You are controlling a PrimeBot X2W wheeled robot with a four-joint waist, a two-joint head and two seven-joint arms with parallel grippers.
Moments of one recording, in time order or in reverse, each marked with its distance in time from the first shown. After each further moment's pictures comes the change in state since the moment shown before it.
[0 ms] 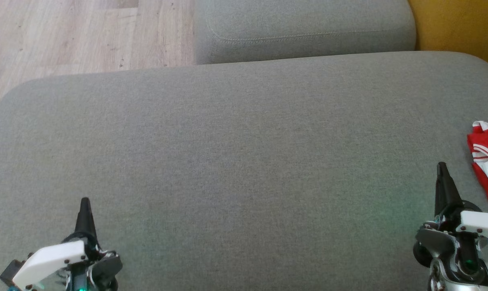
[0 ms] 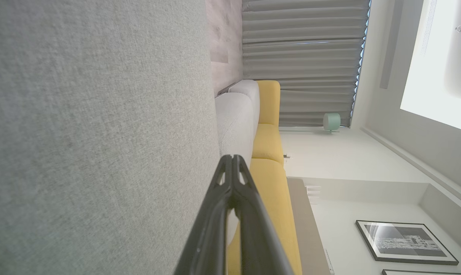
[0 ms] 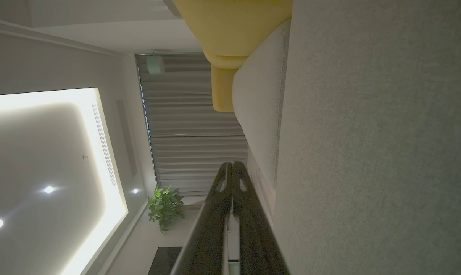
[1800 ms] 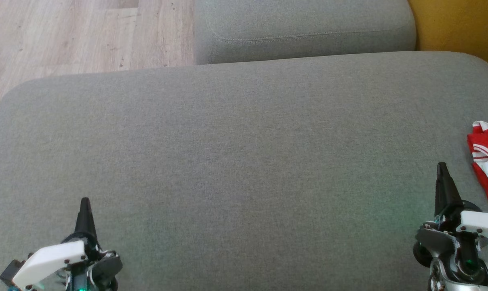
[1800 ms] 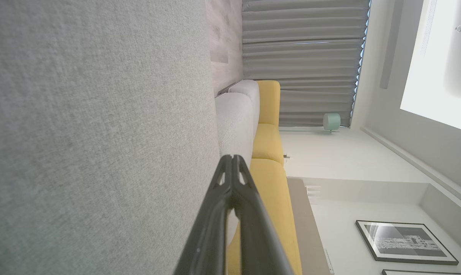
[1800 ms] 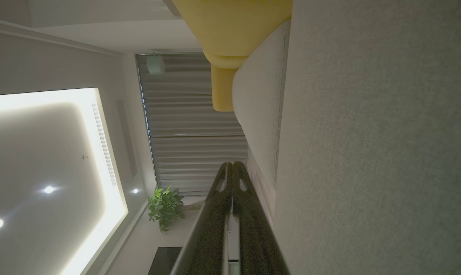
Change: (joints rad) left arm 0.000 0.000 0.000 0.000 0.000 0.000 0.000; right arm 0.000 0.000 0.000 0.000 0.000 0.000 0.000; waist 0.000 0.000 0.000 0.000
